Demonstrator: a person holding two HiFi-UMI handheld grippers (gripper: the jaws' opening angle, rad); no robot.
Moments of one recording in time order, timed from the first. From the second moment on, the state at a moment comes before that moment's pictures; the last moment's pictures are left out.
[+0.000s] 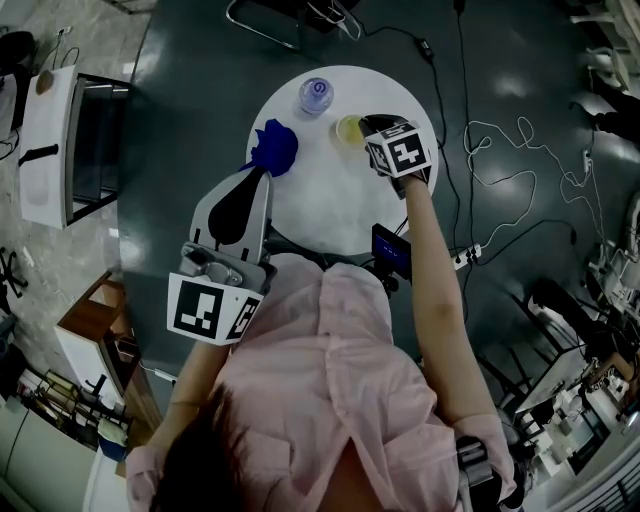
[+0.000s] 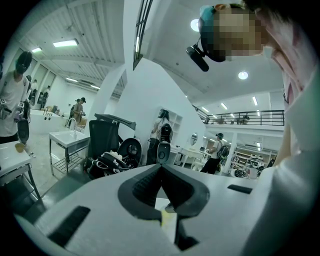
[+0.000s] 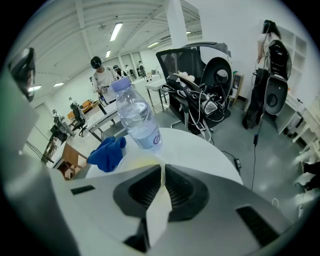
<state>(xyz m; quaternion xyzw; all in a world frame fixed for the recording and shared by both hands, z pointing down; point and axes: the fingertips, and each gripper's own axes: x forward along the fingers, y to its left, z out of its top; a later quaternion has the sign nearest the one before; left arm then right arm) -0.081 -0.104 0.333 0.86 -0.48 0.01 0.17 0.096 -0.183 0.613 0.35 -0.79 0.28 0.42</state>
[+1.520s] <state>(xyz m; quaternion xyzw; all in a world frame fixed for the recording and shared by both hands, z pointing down) -0.081 -0.099 0.331 0.86 -0.48 0.01 0.17 0.085 -0.188 0.595 0.36 -0.81 0.20 0.42</state>
